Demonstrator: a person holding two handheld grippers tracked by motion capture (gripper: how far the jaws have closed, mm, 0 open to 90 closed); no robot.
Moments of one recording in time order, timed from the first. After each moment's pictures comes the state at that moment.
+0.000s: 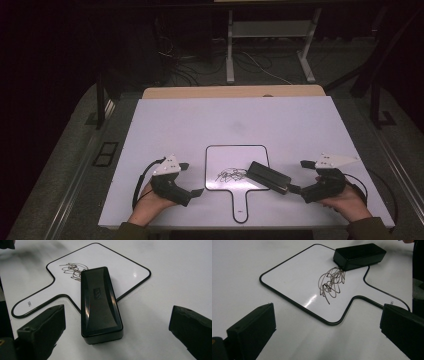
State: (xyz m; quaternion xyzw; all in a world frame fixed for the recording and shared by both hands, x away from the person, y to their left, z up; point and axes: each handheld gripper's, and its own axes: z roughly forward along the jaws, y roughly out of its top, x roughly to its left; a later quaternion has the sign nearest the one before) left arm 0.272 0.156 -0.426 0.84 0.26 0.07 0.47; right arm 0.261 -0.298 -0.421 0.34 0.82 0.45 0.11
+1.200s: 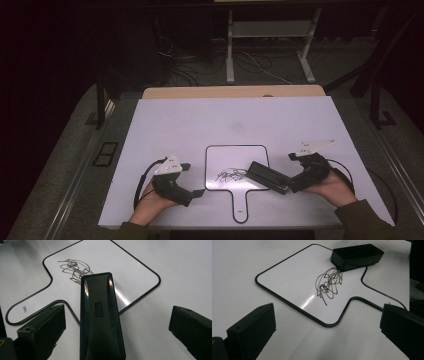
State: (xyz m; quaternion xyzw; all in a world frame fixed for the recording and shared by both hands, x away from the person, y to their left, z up) left arm 0.273 0.154 -0.427 0.84 0.26 0.06 0.48; right arm 0.292 -0.264 -0.403 0.32 0.86 0.39 0.08
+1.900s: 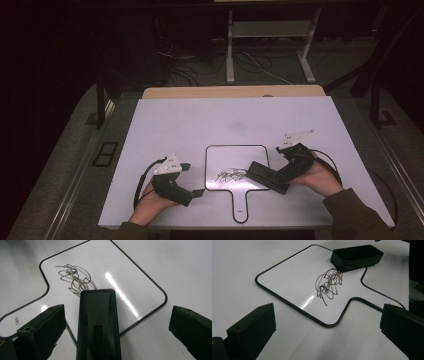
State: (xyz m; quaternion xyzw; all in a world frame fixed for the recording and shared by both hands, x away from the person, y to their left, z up) left arm 0.273 0.154 -0.427 0.84 0.26 0.06 0.48; right arm 0.316 -0.229 -0.396 0.29 0.88 0.36 0.09
